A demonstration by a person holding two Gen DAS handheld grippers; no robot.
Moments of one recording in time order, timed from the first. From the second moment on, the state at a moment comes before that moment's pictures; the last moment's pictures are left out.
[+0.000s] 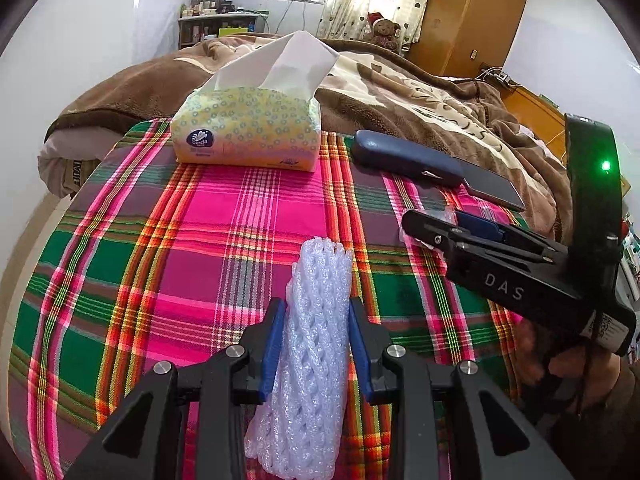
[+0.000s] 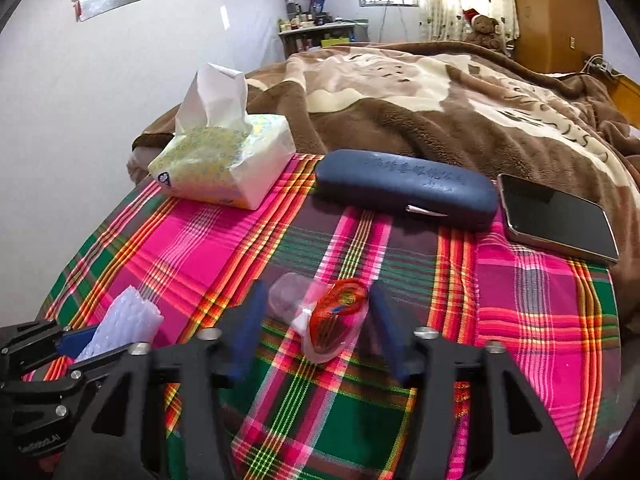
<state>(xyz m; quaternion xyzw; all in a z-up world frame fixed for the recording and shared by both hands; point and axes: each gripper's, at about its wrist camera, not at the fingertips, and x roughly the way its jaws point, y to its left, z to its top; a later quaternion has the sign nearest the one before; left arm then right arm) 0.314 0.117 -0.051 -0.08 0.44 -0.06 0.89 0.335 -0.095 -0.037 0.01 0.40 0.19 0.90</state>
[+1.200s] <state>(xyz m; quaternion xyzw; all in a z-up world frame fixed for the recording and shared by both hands) 0.296 0.116 -0.055 -0.09 0.44 -0.06 0.89 0.266 -0.147 -0.032 0.14 0.40 0.12 0.90</state>
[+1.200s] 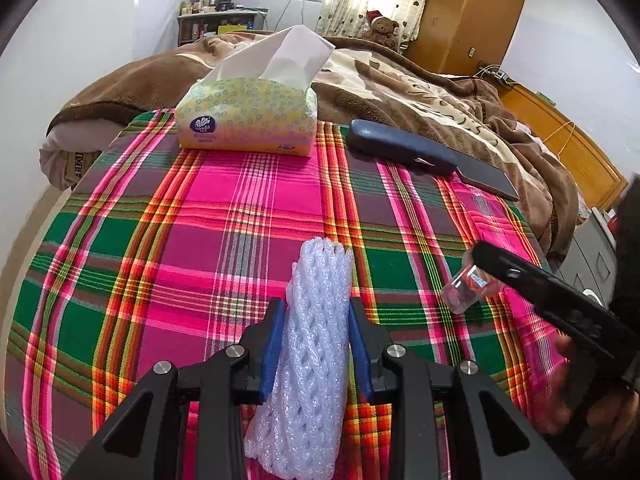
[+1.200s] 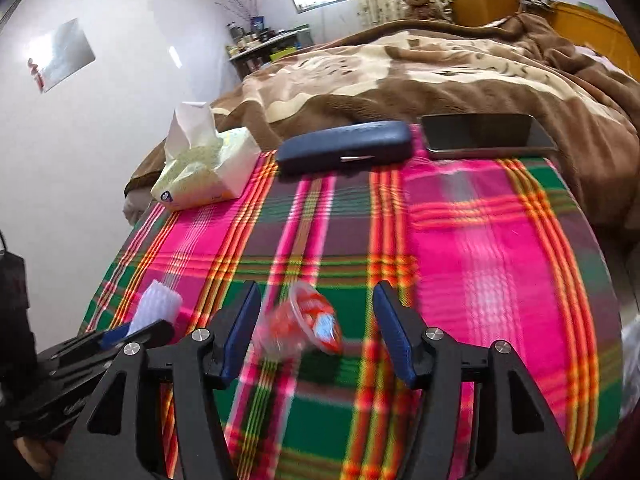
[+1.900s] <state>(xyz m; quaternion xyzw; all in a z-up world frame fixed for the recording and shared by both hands) 0.294 0.110 -0.056 -0.08 0.45 -0.07 0.89 0.282 -0.127 -0.051 0.18 0.43 0.12 0.88</state>
